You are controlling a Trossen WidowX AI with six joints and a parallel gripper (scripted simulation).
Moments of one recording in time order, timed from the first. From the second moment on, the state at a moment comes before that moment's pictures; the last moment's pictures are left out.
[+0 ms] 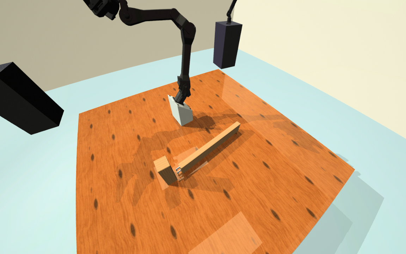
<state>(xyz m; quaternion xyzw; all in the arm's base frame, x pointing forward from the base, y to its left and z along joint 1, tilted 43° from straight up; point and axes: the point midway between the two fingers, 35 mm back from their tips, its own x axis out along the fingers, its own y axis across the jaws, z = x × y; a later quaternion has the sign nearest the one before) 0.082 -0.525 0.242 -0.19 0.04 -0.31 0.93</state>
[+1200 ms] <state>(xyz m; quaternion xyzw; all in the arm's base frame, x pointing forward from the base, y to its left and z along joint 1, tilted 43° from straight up) 0.327 -0.270 -0.001 -0.64 0.21 0.21 0.71</state>
